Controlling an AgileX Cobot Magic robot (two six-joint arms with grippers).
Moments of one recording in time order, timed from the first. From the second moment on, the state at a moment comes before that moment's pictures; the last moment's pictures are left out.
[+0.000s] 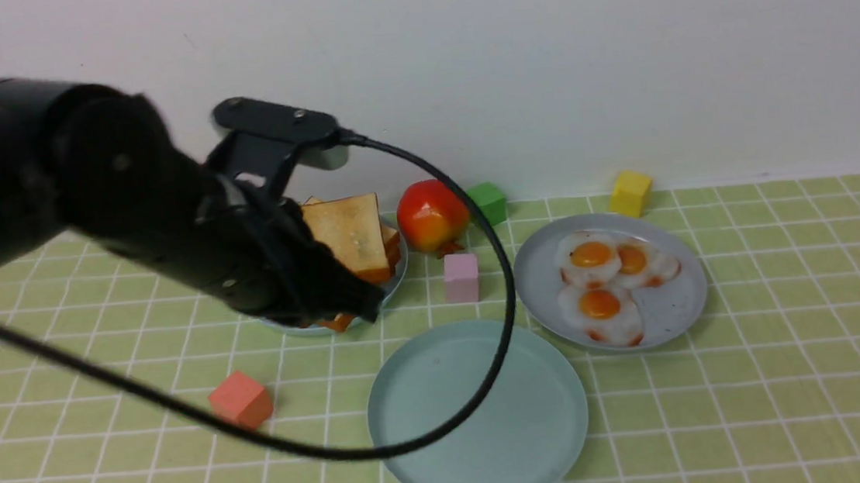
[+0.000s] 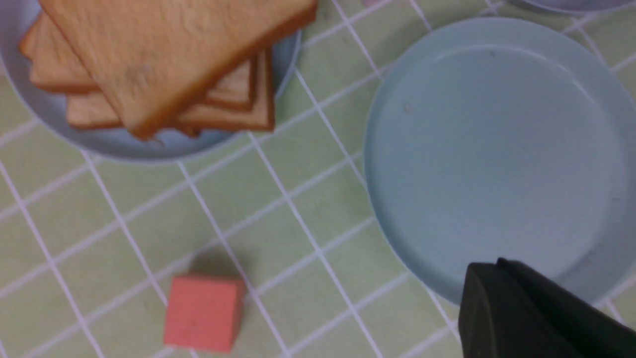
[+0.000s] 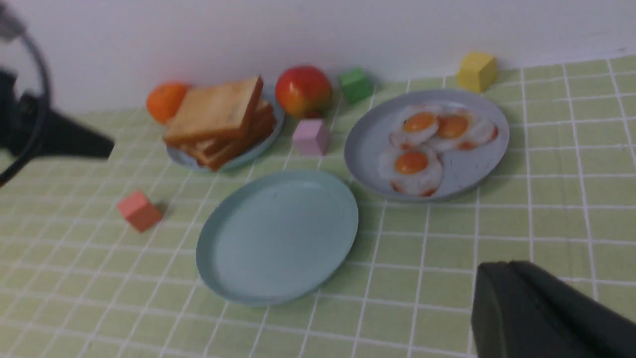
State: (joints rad) right arm 0.04 0.40 -0.70 0.44 0.89 -0.21; left arm -0.49 1.58 -1.26 -0.04 0.71 0.07
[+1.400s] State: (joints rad) right arm 0.20 0.65 -0.92 0.34 1.08 -0.26; left arm -0.52 2.05 -1.50 0.43 0.50 0.05
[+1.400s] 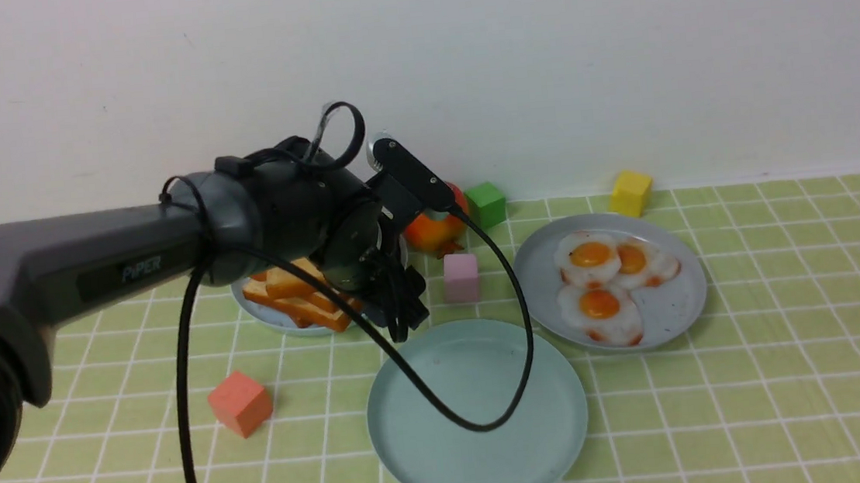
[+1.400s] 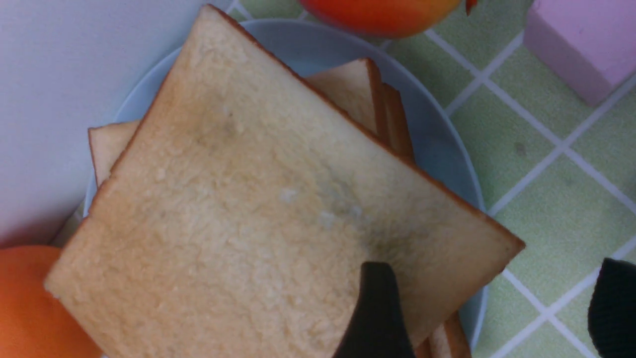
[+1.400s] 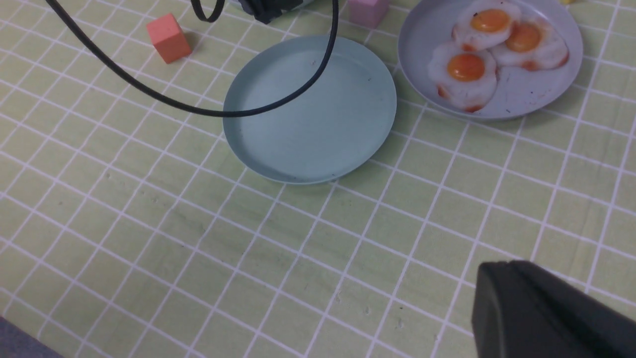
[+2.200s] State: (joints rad) right arm 0.20 0.65 -0.92 0.34 1.10 -0.26; left arm -0.52 1.94 -1.51 0.47 0.49 0.05
